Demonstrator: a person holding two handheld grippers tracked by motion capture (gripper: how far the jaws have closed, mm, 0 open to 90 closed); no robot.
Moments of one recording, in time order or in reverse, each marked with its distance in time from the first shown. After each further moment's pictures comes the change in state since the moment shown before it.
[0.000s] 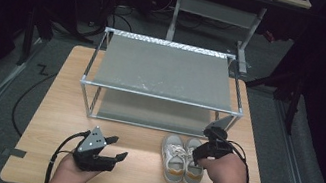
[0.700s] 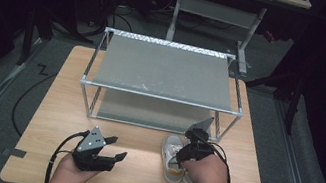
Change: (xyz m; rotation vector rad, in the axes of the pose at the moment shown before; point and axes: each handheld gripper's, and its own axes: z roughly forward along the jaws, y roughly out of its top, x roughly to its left) left arm 0.002 -0.002 0.000 0.010 0.000 -0.010; right arm 0.042 -0.003 0.013 0.018 0.034 -0.038
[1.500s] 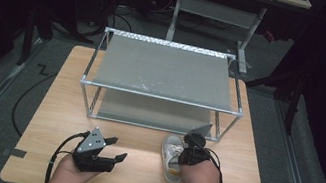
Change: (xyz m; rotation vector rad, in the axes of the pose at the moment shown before) left arm -0.001 -0.001 -0.001 0.001 -0.009 0.008; right arm 0.001 -0.002 0.030 -0.033 -0.018 0.091
